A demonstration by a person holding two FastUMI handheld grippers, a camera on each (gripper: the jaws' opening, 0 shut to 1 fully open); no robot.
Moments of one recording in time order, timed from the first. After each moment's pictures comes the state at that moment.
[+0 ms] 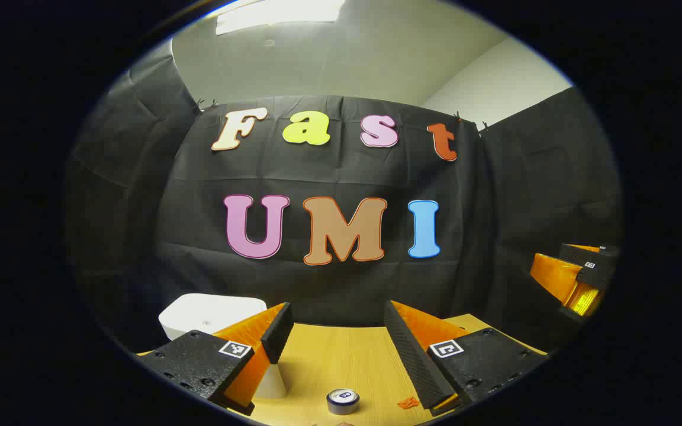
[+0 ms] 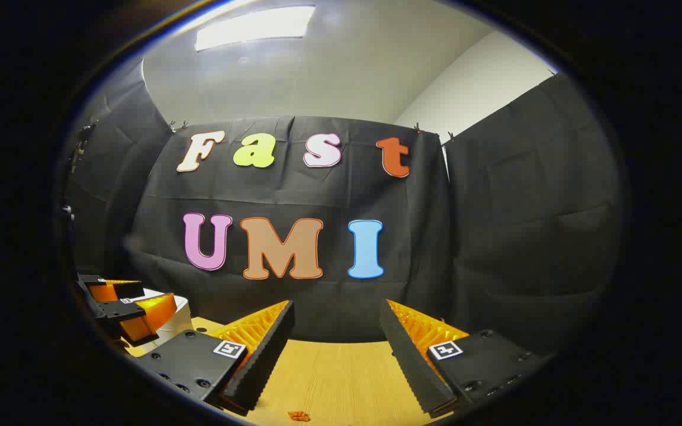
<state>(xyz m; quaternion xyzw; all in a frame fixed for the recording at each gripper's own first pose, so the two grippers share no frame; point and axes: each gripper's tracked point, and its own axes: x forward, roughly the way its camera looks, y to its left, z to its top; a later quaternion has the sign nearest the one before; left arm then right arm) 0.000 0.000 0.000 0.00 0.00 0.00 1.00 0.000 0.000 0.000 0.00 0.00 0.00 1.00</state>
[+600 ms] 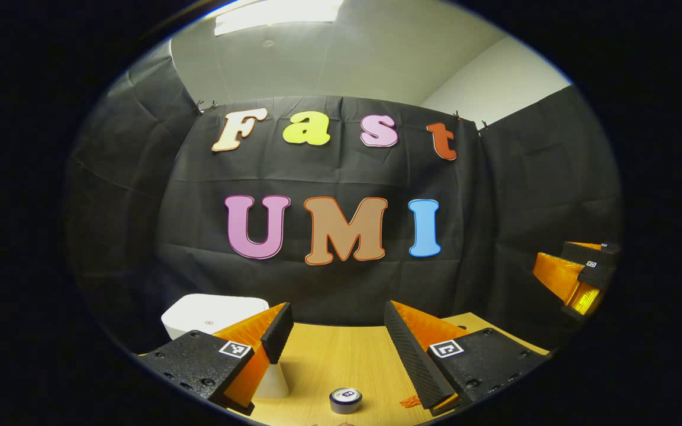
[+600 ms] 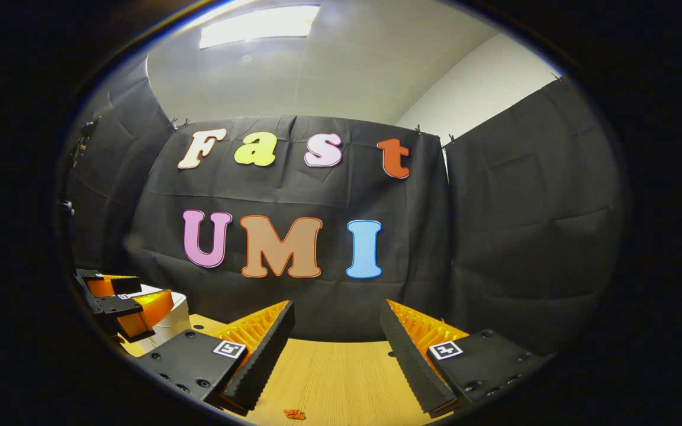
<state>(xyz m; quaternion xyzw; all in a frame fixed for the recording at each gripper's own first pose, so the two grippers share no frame) -0.003 0.004 -0.002 0.00 0.00 0.00 1.00 -0.004 -0.004 0.002 -0.01 0.00 -0.01 1.00</state>
